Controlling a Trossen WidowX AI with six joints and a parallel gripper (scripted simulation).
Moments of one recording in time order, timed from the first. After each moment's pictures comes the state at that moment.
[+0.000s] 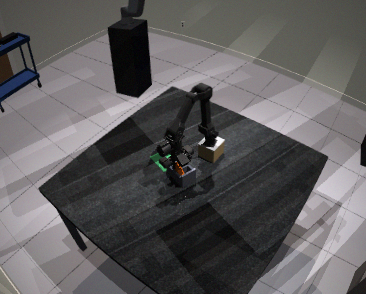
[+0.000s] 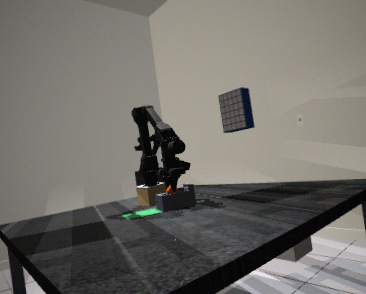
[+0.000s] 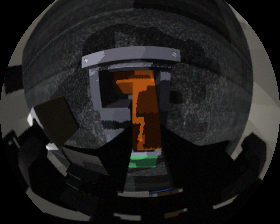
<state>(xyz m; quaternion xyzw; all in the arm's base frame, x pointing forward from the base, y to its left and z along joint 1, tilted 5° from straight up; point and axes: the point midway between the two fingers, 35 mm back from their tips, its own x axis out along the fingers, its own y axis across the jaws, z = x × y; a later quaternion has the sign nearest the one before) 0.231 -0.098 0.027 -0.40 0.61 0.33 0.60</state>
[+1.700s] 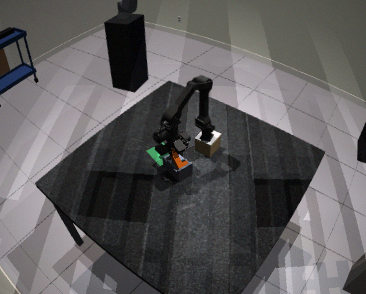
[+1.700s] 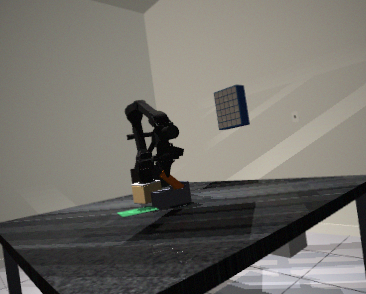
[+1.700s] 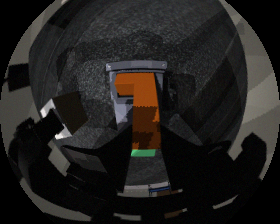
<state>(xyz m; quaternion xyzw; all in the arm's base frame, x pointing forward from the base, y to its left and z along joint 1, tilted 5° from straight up) 0.226 -0.093 0.078 -0.40 0.61 0.33 0.60</state>
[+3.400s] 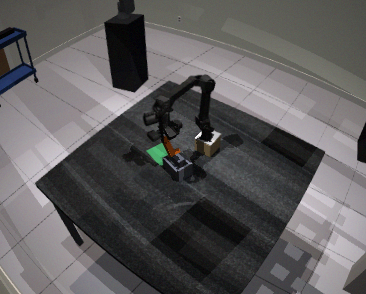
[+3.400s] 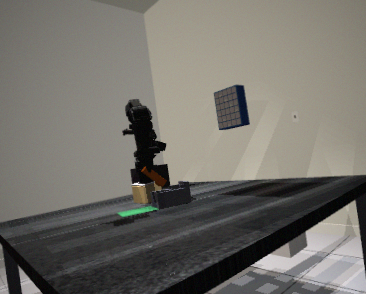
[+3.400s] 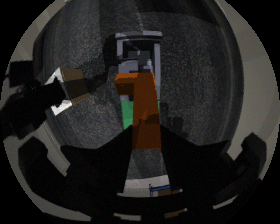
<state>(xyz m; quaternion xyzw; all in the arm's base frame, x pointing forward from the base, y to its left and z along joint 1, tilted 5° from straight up) 0.184 -0.156 0.114 -0.40 0.61 0.33 0.60</state>
